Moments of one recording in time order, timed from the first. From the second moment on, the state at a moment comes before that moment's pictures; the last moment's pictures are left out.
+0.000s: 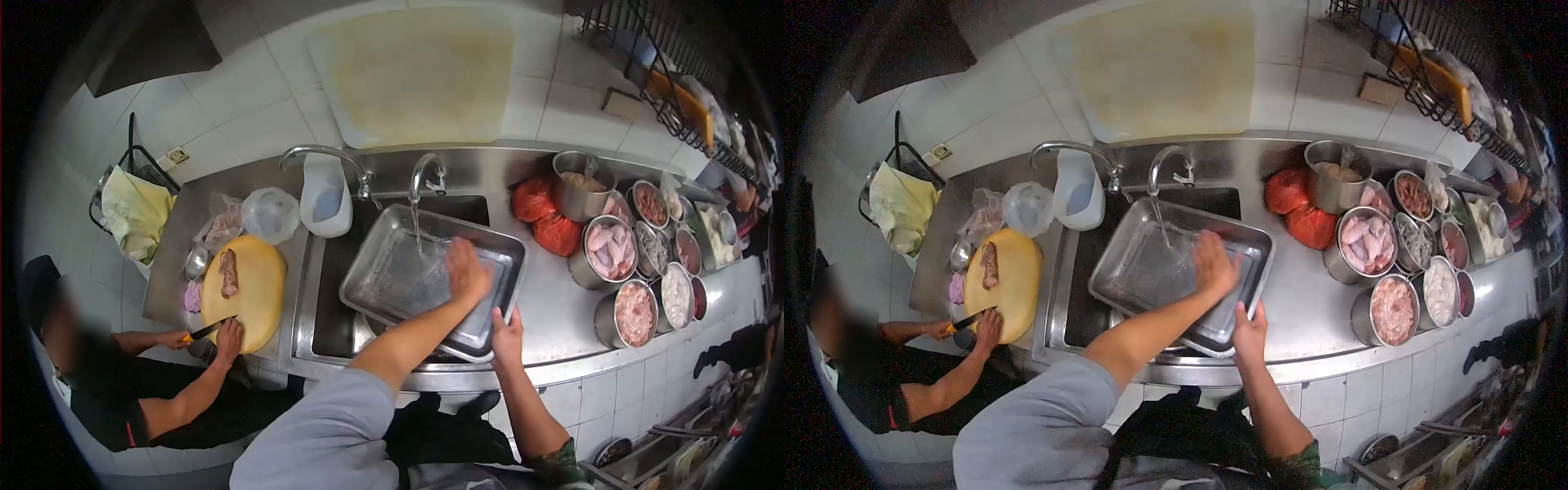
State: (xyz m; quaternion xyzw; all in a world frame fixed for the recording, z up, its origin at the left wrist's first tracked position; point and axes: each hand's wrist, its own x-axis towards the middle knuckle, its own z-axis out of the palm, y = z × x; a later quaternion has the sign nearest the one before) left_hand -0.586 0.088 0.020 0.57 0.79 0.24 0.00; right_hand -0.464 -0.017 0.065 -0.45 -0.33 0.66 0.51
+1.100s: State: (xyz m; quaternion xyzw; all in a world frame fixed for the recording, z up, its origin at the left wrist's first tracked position) left_hand -0.701 0.086 0.111 0.84 0.53 0.02 -0.15; right_hand -0.491 0.018 0.075 -0.37 -0.30 0.78 0.42
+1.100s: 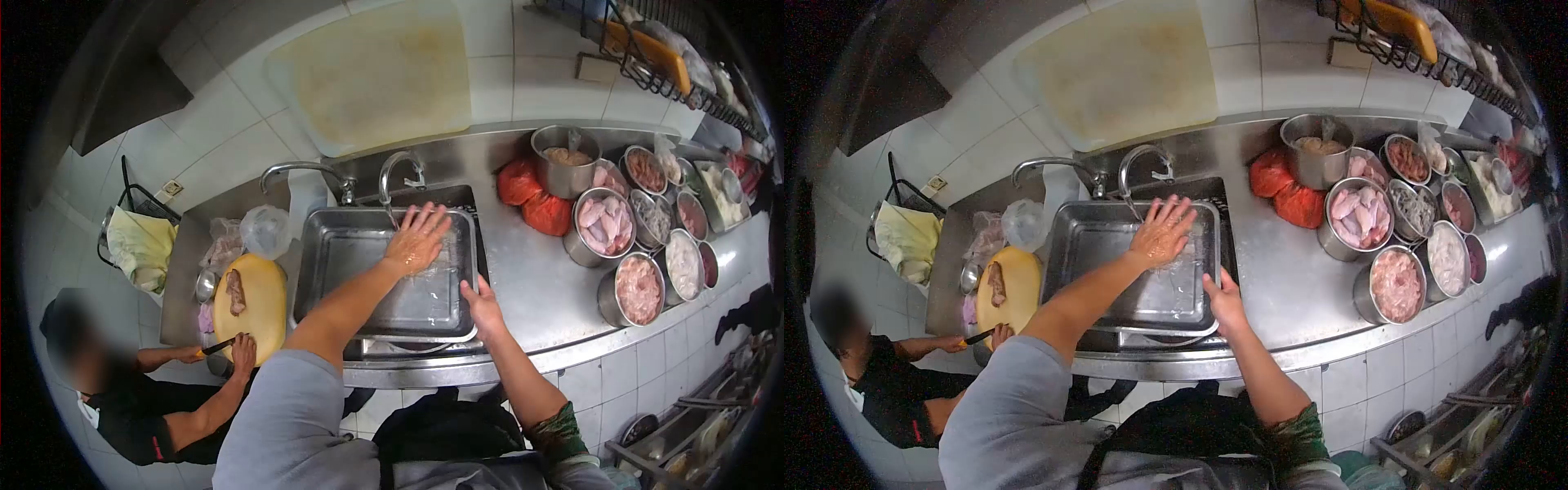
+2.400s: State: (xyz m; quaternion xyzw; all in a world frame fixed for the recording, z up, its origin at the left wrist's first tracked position) left_hand -0.628 0.034 -0.091 0.03 -0.11 -0.74 -0.66; right_hand -0.412 -0.079 0.198 -0.31 -0.87 0.04 0.38
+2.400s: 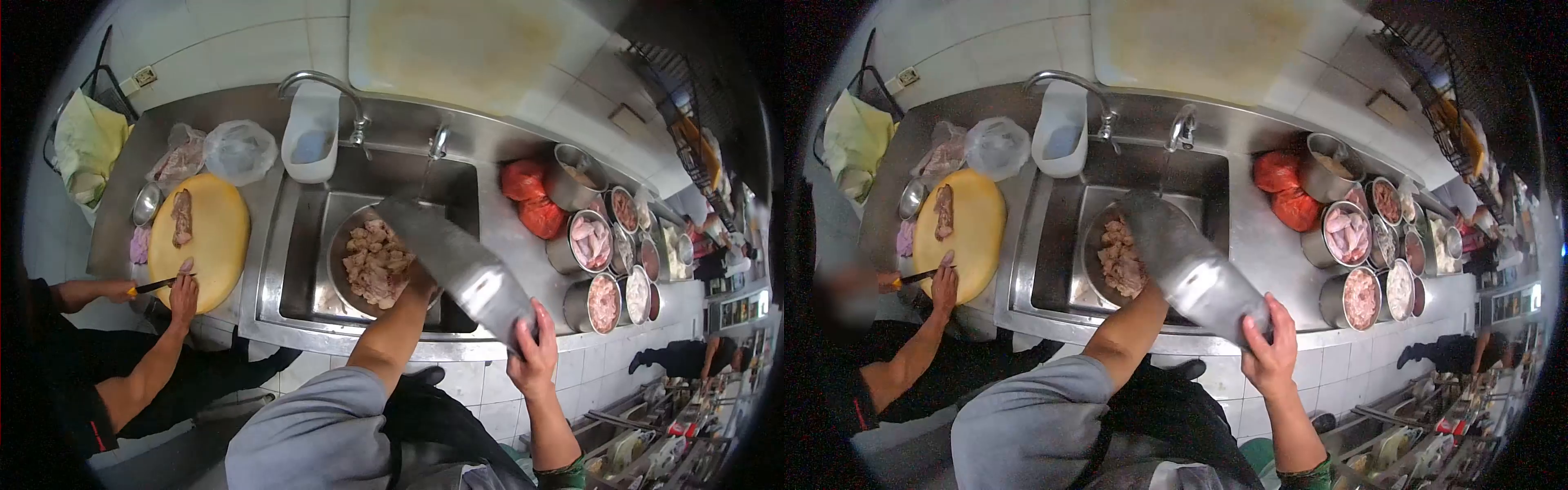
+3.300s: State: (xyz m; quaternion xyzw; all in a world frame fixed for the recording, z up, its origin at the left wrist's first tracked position) left_hand -0.584 0.010 0.040 -0.17 -0.52 -0.60 -0.58; right_hand -0.302 -0.157 0.210 -0.28 -0.84 0.03 0.47
